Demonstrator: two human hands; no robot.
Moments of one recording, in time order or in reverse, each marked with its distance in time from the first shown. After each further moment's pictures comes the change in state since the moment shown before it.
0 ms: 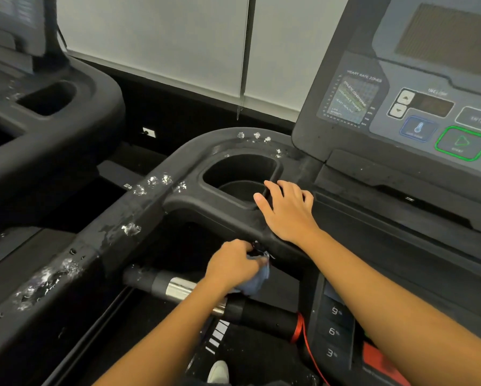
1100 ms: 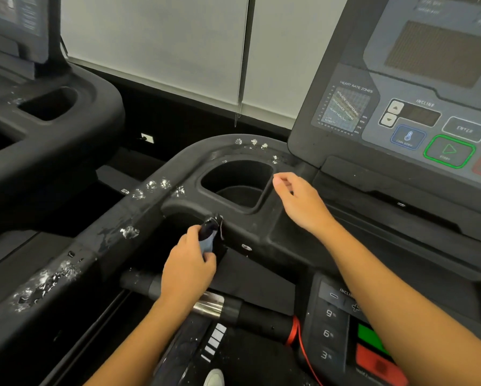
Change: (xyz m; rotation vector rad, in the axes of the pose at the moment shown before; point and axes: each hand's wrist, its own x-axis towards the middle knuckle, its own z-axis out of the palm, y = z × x) left_hand -0.032 -0.035 -0.031 -0.049 0.470 -0.007; right_hand -0.002 0.003 -0.050 0.527 0.019 0.085
